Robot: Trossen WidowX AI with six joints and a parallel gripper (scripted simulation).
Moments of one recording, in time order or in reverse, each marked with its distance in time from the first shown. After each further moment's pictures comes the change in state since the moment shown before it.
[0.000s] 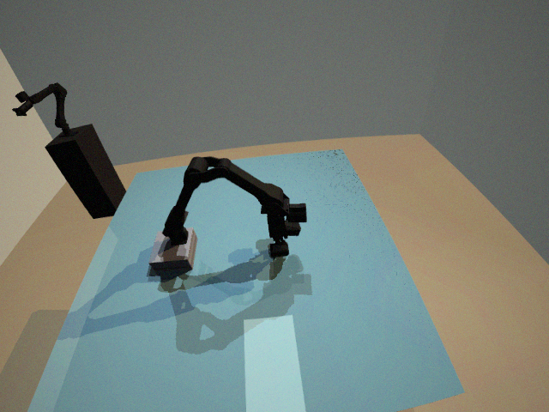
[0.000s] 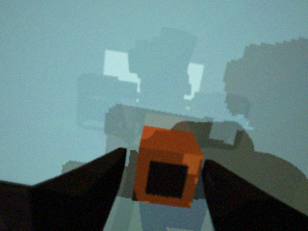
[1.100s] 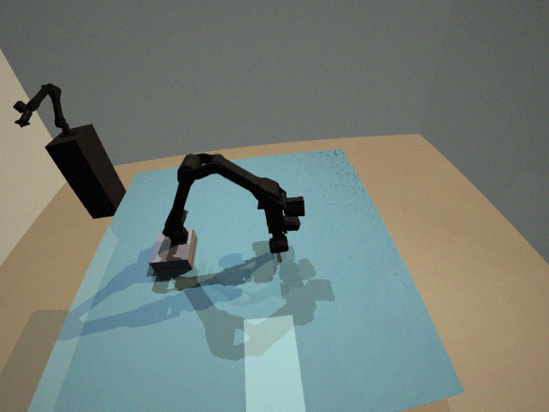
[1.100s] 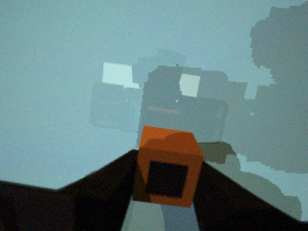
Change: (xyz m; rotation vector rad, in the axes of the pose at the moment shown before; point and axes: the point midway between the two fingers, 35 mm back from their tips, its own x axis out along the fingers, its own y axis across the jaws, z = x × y) arm -0.025 -0.001 0.003 0.004 -0.062 -0.005
